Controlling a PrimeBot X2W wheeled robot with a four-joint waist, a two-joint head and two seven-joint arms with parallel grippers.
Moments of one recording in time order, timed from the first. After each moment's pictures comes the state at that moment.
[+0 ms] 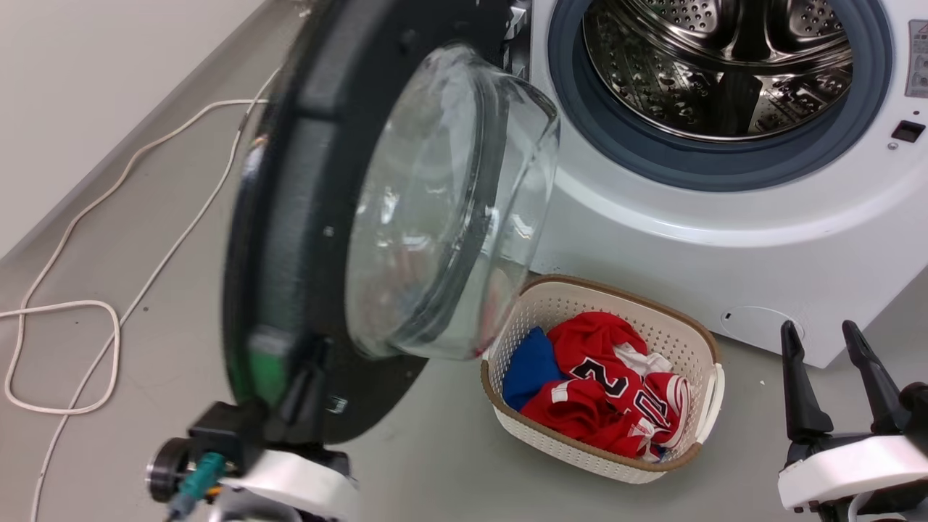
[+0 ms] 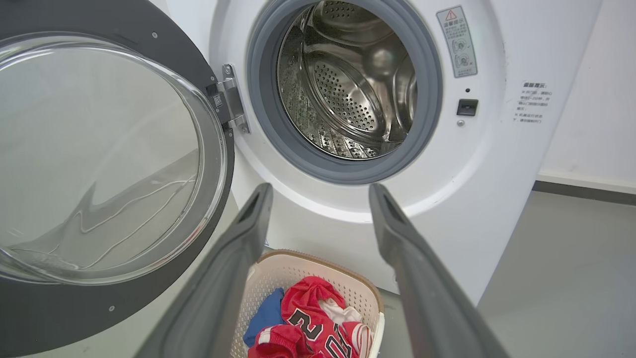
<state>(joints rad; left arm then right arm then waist) -0.08 0.40 -0.52 -0.07 -0.54 0.31 -0.23 0.05 -0.09 -0.11 -0.08 0.18 0.13 -0.06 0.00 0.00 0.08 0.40</state>
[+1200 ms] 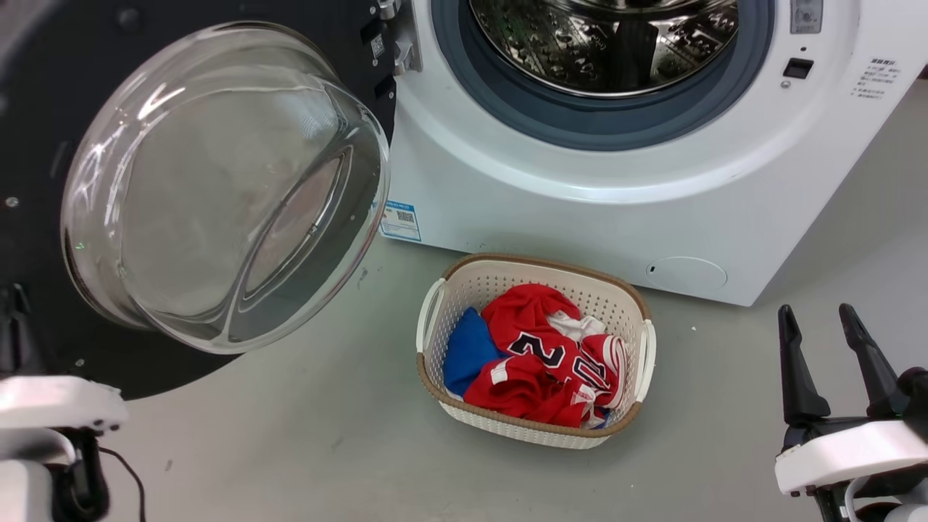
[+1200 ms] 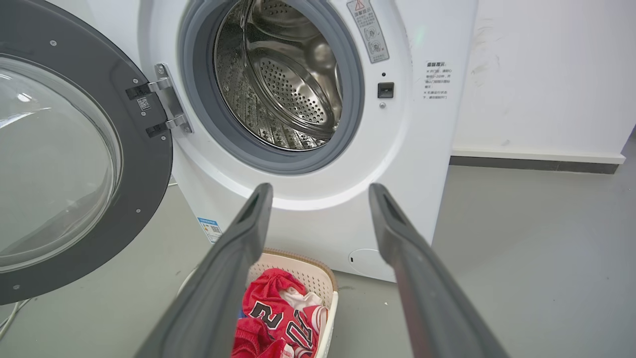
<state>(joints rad) -0.23 0.39 0.15 0.33 -0.51 0.09 -0.26 0.00 -0.10 -0.09 -0.06 0.19 0.13 -0.08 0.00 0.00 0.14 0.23</state>
